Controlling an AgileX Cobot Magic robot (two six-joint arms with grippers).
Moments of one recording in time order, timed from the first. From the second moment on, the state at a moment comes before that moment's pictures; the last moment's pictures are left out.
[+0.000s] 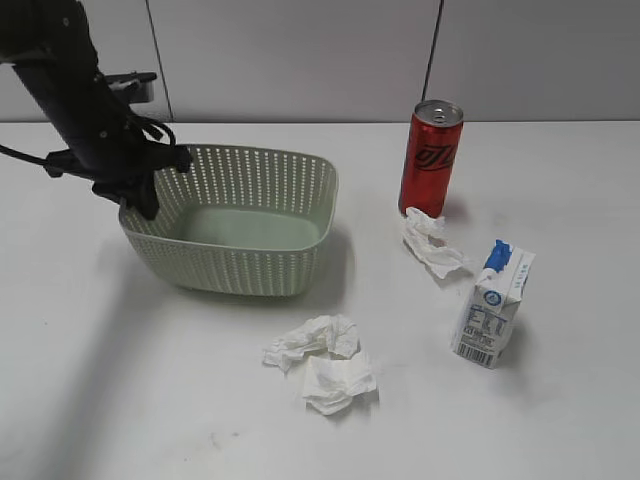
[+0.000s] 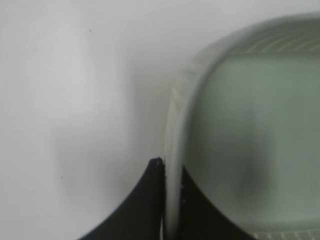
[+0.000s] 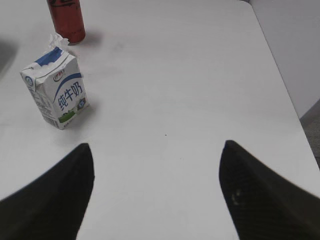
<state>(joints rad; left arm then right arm) -0.27 2.02 -1.49 -0.25 0.91 -0.01 0.04 -0.01 -0.50 0.00 1.05 -0.07</state>
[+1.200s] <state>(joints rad) -0.28 1.76 -1.49 -0.16 1.05 -0.07 0.04 0.51 -0.71 0.00 1.09 0.19</state>
